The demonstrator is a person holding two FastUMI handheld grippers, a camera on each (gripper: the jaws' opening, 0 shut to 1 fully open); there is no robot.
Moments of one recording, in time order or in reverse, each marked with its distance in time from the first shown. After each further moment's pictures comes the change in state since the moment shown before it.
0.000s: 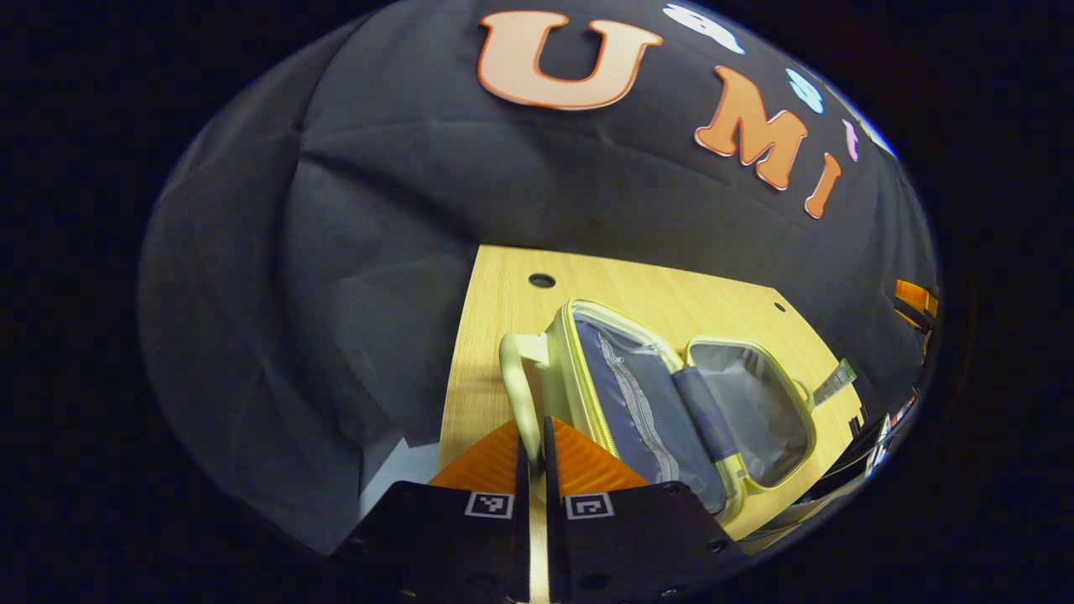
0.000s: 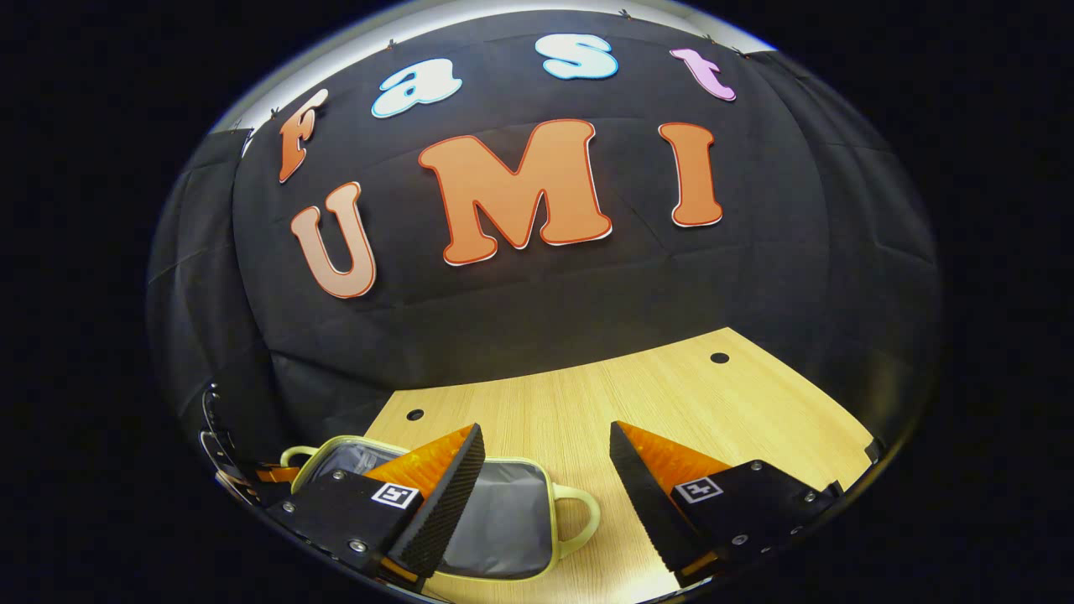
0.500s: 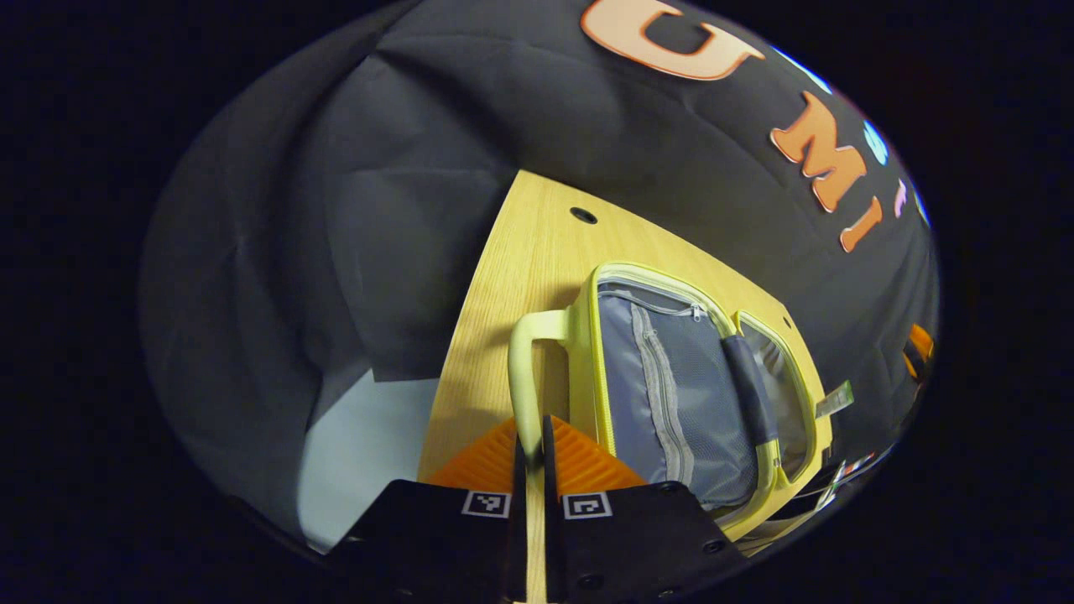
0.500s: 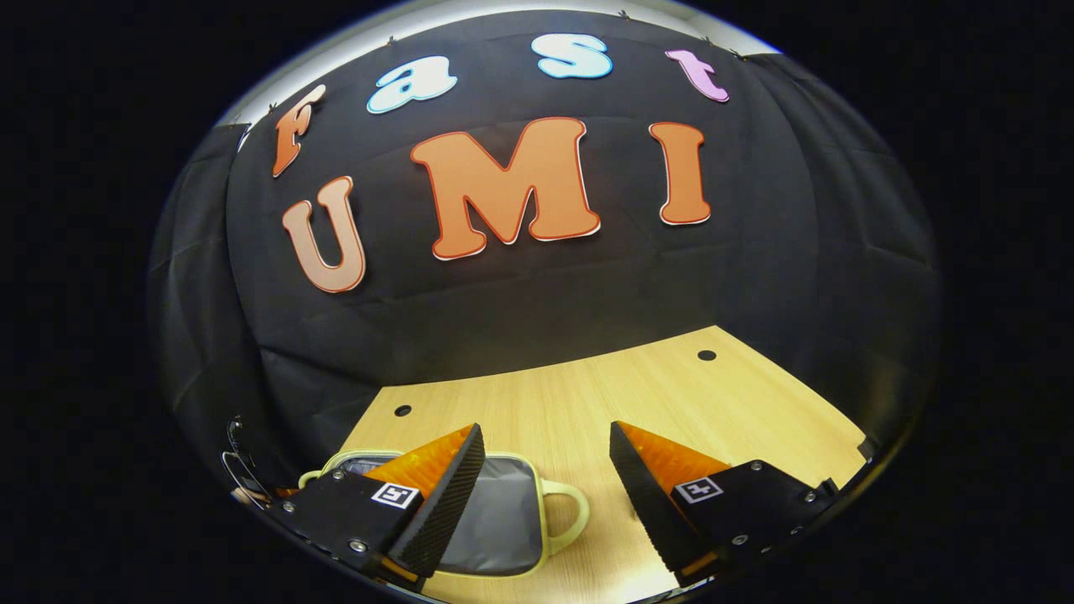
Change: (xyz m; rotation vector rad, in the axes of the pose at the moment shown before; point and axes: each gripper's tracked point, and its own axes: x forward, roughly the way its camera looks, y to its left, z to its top) left arm 0.043 0.032 -0.078 -0.245 0.138 -0.042; right arm -0.006 -0.018 -0.010 -0.015 0.007 -0.052
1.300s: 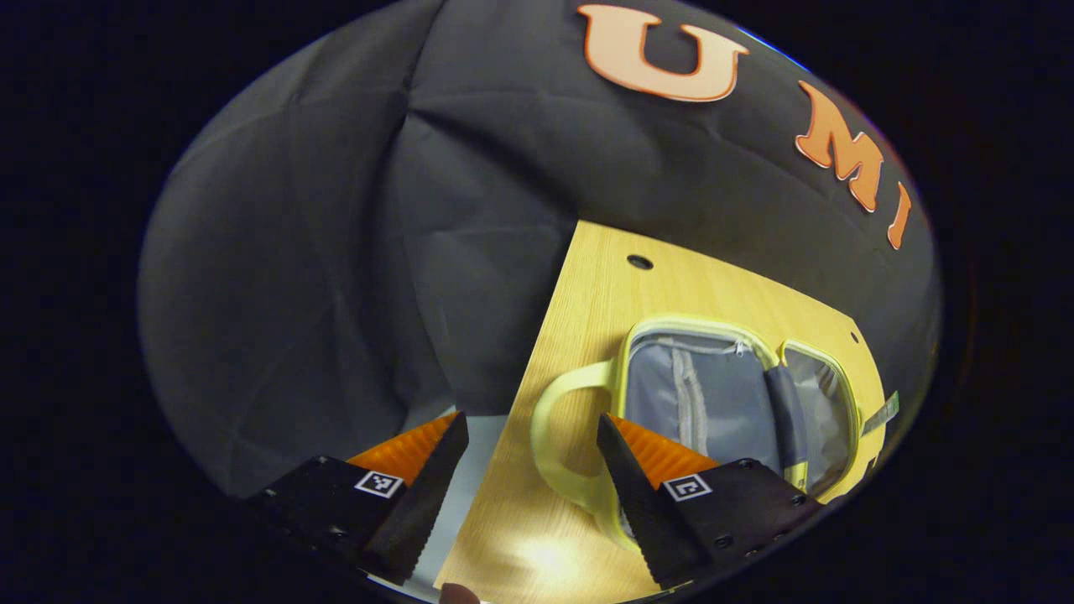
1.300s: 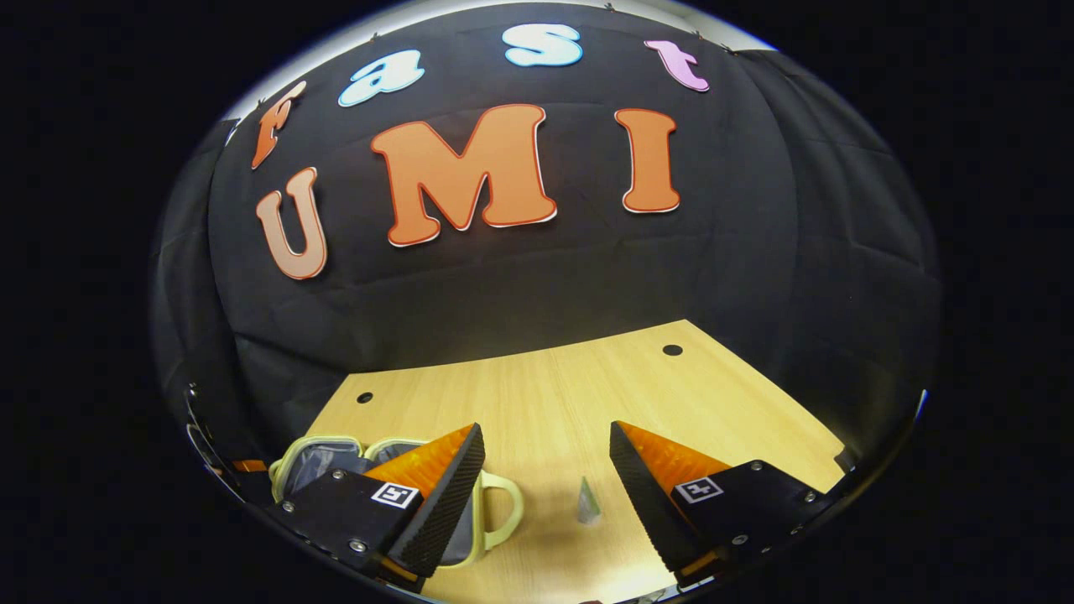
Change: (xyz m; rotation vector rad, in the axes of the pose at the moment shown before) left arm -0.065 -0.008 0.057 0.125 -0.200 0.321; right arm 0.019 -0.083 -0.011 -0.027 0.037 -0.061
